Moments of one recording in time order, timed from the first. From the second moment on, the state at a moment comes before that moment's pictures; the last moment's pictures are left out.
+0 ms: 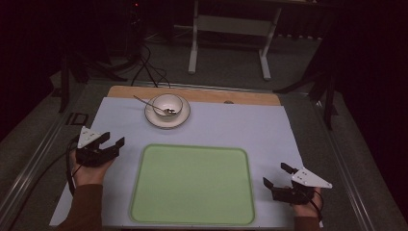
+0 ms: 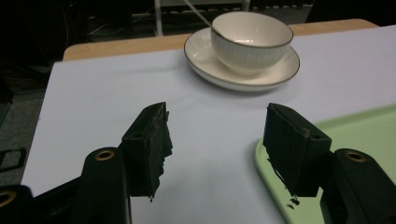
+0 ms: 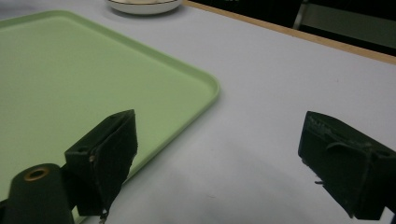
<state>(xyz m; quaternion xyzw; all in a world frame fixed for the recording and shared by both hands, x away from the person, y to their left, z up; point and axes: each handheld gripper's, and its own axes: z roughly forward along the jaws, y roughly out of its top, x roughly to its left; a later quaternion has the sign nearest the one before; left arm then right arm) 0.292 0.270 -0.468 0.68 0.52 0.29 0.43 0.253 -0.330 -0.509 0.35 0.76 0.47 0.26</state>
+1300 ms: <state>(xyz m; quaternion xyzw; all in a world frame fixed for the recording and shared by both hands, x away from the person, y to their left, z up) 0.385 0.257 -0.434 0.67 0.54 0.28 0.44 0.256 -0.327 -0.512 0.36 0.77 0.46 0.25</state>
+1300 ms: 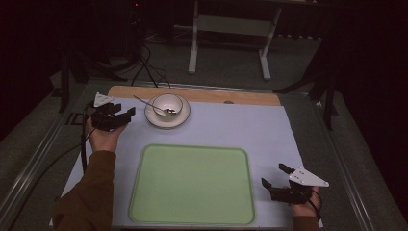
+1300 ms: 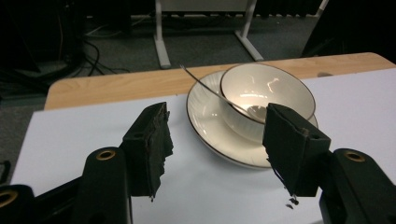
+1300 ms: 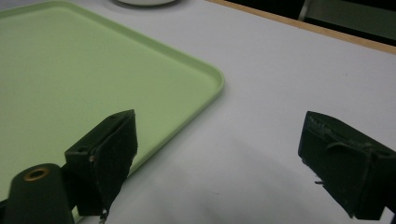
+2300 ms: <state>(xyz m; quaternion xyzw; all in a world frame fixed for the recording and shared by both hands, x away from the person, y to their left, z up) 0.450 0.250 -0.465 0.66 0.55 0.27 0.44 0.259 -0.325 -0.517 0.36 0.78 0.46 0.24</state>
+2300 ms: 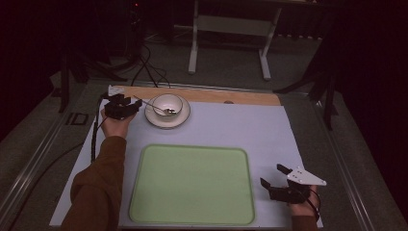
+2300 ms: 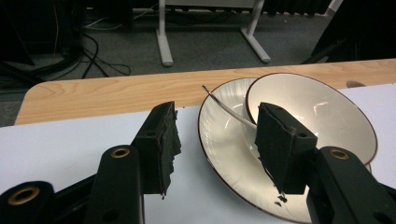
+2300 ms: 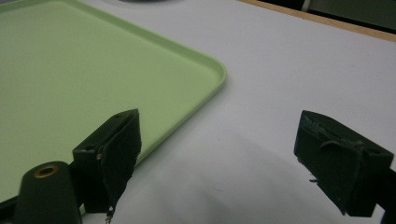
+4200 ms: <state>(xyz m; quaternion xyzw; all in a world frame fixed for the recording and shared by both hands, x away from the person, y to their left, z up) 0.387 0.226 -0.396 0.63 0.50 0.29 0.52 0.244 -0.330 -0.516 0.38 0.75 0.46 0.28</state>
